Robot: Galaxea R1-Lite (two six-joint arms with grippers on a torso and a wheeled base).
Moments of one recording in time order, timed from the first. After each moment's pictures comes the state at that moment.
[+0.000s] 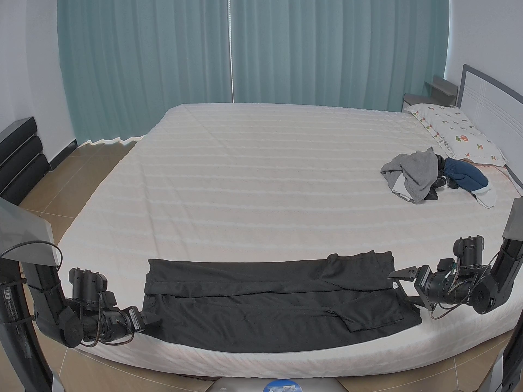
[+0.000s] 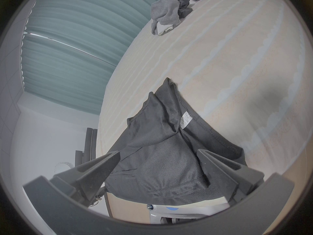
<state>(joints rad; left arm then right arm) 0.00 2.15 -0.19 -1.05 -0.26 -0.48 -0.01 2.07 -0.34 -1.01 0.43 0.75</state>
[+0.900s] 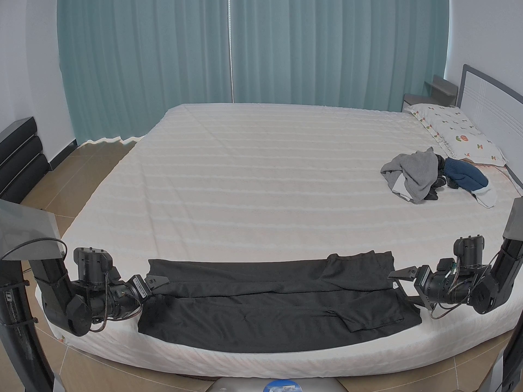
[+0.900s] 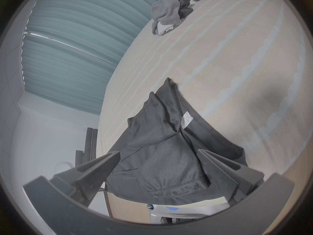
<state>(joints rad) -0.05 2.17 -0.33 -1.15 -0.26 -0.71 -0.01 2.07 -0.34 -1.01 0.44 0.75</state>
